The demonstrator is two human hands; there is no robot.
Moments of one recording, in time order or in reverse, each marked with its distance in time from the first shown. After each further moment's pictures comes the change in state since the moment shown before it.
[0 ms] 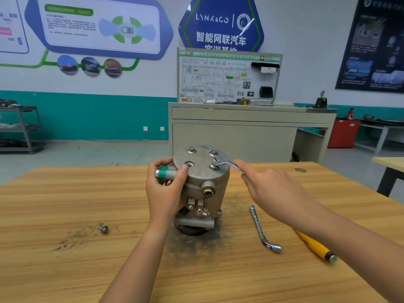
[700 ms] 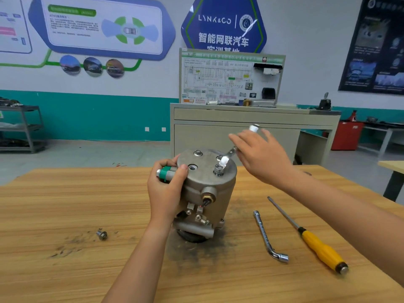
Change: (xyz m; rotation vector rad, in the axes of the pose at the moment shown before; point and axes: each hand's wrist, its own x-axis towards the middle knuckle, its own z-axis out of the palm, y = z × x) left_hand 0.018 -0.008 0.006 -0.076 0.002 -0.022; right_hand 0.079 0.033 0.034 -0.124 0.414 -0.194
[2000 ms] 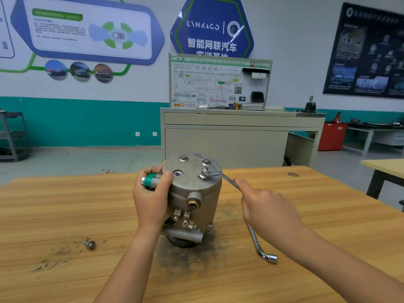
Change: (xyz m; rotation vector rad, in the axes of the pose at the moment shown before) left_hand 0.001 -0.006 -0.005 0.019 0.041 0.028; right_hand -0.062 -0.055 -0.070 0.057 -0.567 0.327
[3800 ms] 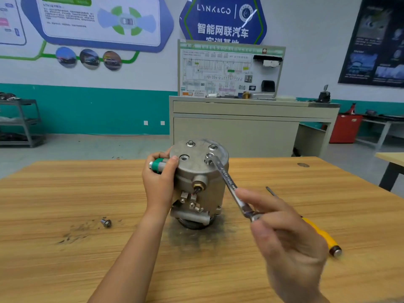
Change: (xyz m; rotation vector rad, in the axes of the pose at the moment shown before) left_hand 0.007 -0.003 -0.012 -0.076 -0.007 -0.061; right_hand -0.059 -0.053 0.010 1.499 0.853 -0.449
